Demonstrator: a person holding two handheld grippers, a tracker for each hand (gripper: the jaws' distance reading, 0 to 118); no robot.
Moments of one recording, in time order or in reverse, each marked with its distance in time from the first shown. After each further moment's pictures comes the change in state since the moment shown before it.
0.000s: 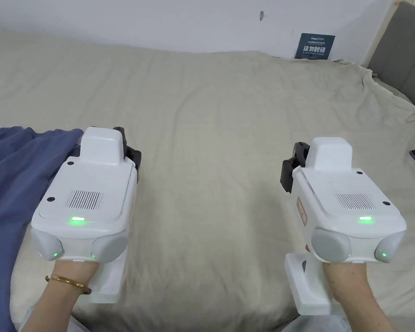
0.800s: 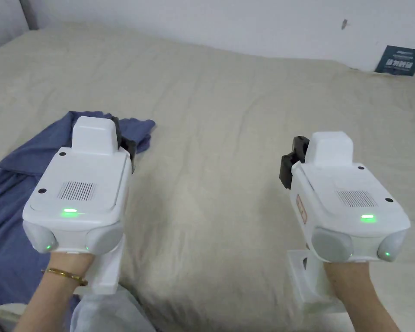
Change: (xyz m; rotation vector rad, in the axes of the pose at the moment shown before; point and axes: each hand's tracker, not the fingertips) left arm -0.098 -0.002 0.035 -0.006 0.256 0.024; right arm -0.102 0.022 -0.021 0.041 0.253 0.058
